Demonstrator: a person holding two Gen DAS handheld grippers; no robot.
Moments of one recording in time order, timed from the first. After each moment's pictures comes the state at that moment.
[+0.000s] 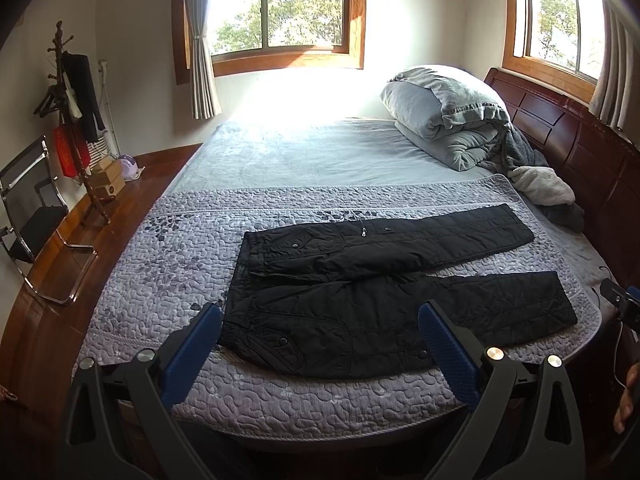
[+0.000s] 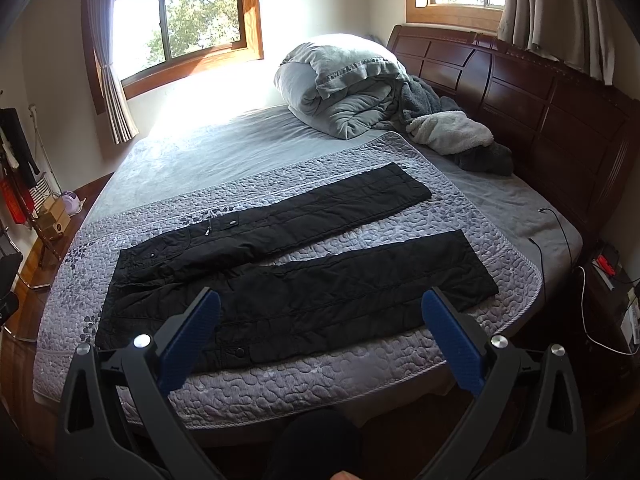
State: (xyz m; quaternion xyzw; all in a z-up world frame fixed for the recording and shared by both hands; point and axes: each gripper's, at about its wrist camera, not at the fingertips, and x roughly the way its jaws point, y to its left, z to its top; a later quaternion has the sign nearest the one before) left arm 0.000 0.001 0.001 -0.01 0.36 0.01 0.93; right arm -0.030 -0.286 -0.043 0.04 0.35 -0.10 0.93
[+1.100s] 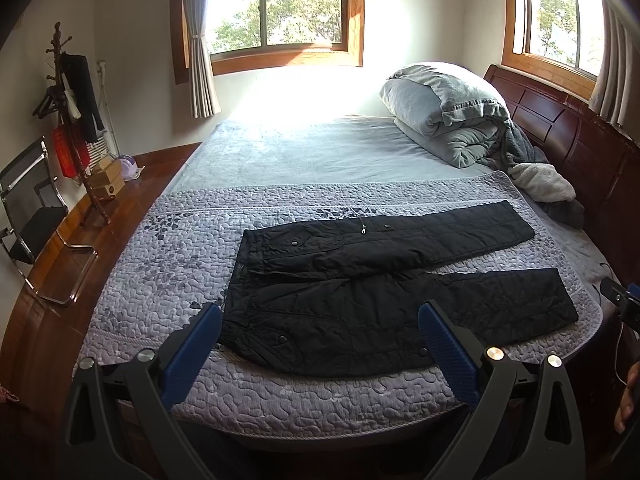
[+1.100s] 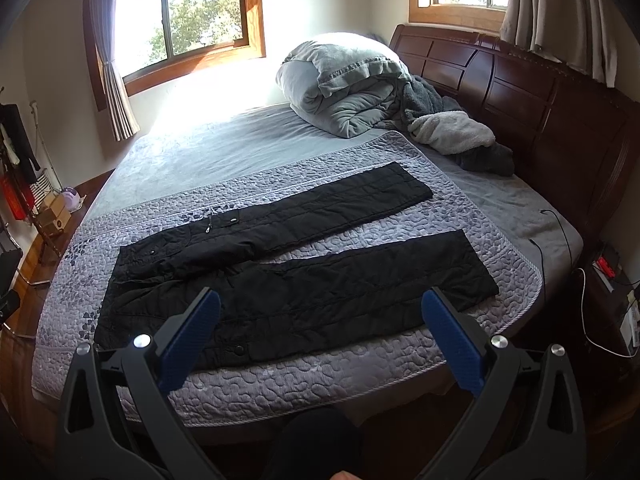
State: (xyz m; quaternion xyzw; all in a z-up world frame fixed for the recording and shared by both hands) left arm 0.001 -0.002 0.001 -0.01 0.36 0.01 0.93; right arm -0.031 -0.285 -0.047 0.04 0.35 -0.10 0.93
